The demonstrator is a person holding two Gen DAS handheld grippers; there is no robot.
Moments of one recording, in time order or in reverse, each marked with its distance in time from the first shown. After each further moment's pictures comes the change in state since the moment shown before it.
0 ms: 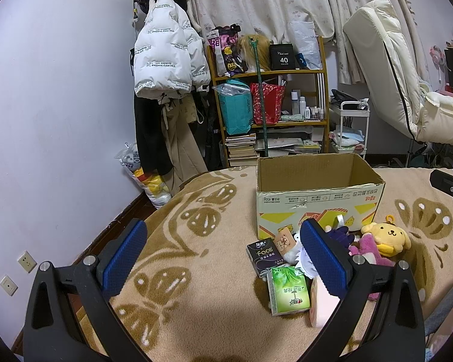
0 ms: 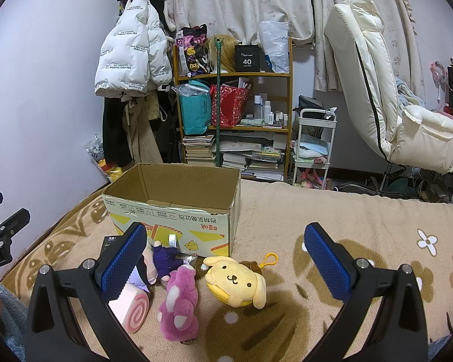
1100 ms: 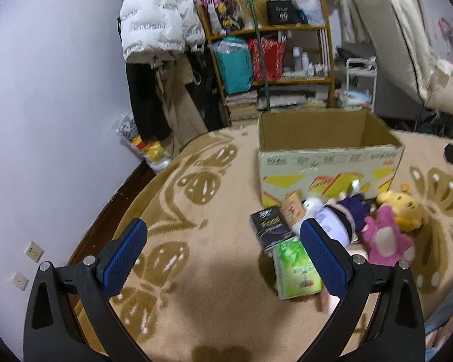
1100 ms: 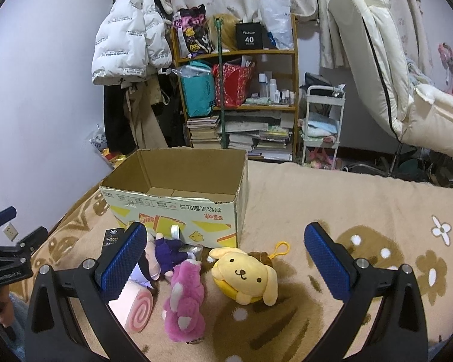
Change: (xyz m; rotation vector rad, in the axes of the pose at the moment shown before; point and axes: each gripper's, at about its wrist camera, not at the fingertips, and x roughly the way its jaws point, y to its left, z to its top) left arm 0.054 -0.012 -0.006 0.065 0.235 0.034; right arm 0.037 -0.013 0.004 0.040 0.115 0.046
